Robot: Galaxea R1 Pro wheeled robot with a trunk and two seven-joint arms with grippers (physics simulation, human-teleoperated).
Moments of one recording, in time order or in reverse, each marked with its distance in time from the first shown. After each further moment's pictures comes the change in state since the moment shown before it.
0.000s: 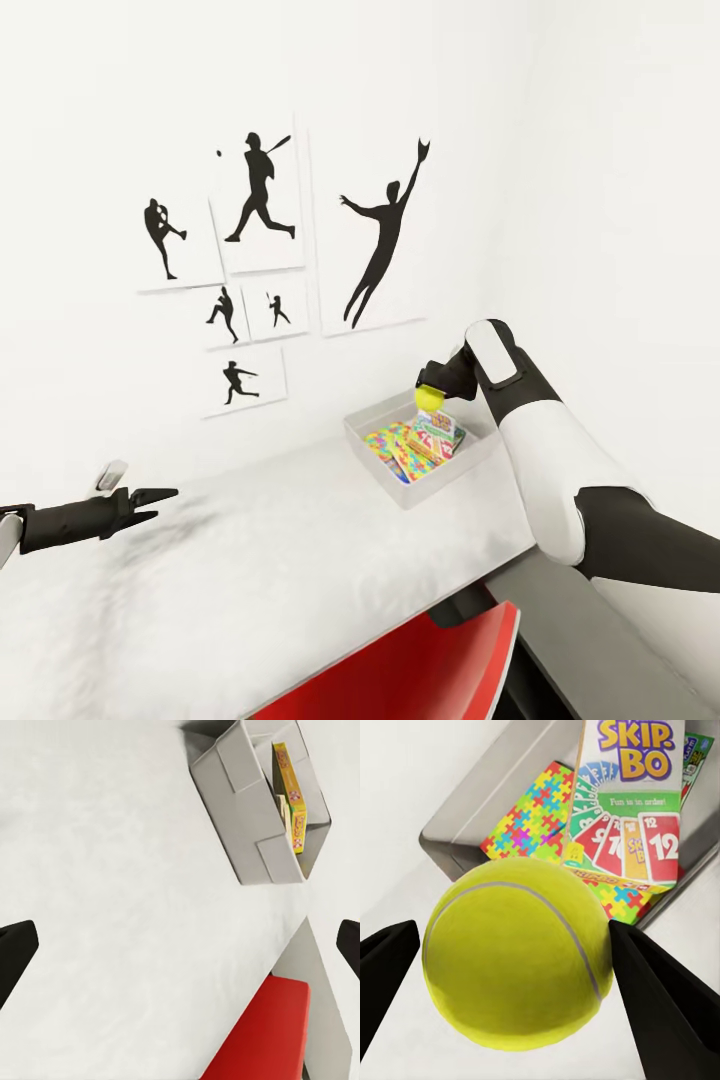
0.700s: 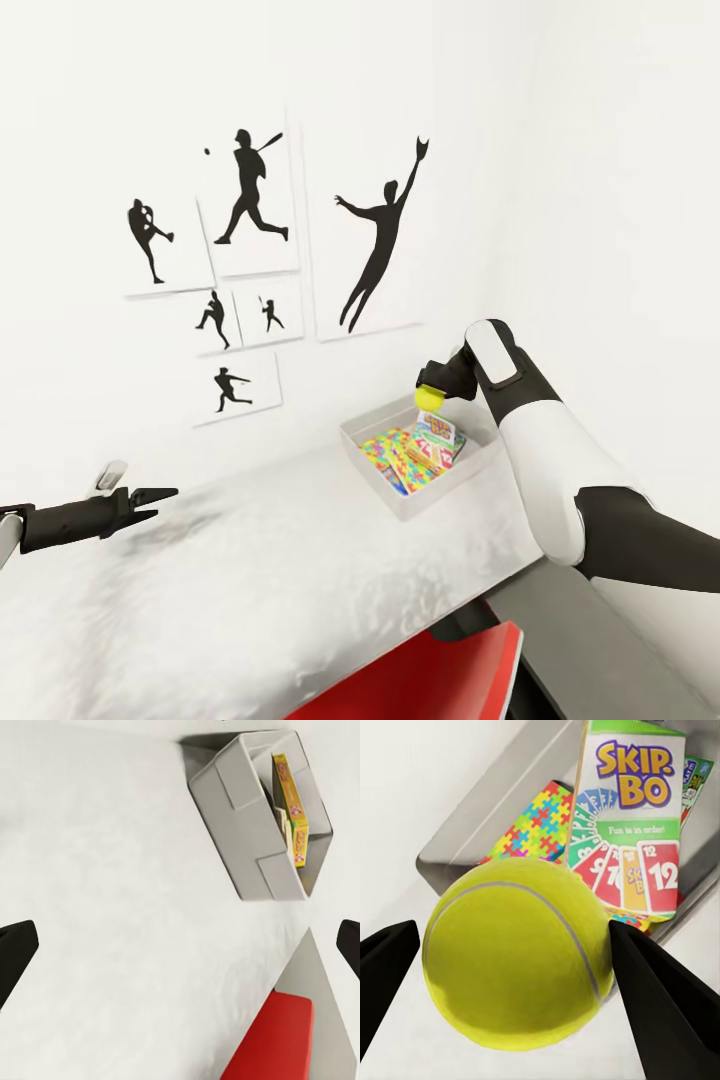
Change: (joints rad) left arm 0.000 0.000 -0.001 0.000 0.001 -0.012 0.000; right arm -0.001 0.000 0.000 0.000 0.000 0.000 -0.001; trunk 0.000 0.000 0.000
